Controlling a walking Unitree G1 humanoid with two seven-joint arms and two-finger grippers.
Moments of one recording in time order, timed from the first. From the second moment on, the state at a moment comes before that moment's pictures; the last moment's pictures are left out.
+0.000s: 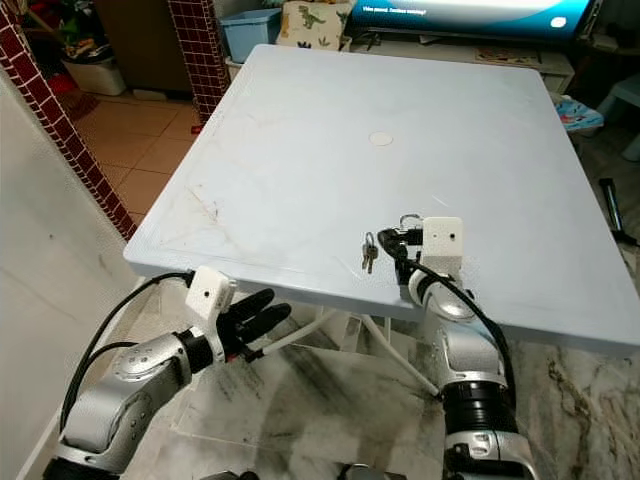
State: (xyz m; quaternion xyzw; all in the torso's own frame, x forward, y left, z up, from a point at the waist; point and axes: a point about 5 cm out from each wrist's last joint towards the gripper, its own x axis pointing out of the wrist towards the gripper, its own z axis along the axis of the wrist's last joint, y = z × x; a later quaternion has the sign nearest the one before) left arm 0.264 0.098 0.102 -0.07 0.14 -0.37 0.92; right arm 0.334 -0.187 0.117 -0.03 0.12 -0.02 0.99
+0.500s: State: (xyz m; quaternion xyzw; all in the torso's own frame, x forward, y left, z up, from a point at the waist) left arm 0.263 0.097 0.101 -0.07 0.14 -0.37 0.91; right arm 0.314 -0.166 0.136 -0.07 0.06 -0.03 1.00
